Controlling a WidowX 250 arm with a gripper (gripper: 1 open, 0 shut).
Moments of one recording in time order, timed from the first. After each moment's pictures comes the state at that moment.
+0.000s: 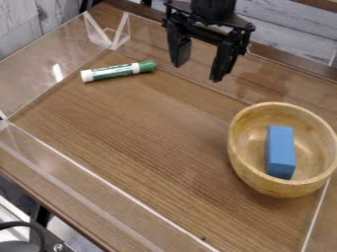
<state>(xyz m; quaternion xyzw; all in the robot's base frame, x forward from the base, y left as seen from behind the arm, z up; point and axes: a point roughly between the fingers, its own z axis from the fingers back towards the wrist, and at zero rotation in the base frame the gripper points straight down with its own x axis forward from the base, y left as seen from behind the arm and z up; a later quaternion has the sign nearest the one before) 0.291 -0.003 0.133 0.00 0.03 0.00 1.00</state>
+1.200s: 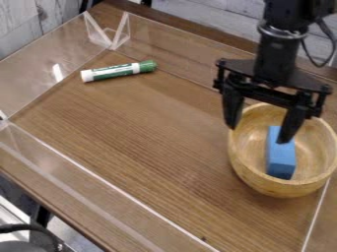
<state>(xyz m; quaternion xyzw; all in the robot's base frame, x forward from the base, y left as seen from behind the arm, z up) 0.258 -0.105 0.113 -0.02 0.02 0.05 1.00</state>
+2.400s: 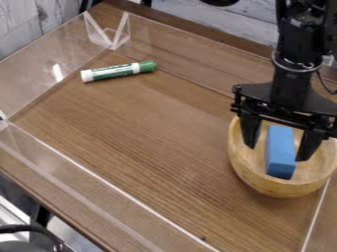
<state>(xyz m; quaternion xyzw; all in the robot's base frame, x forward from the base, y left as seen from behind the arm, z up) 0.266 -0.121 0.092 -0.04 -0.03 0.06 1.00</state>
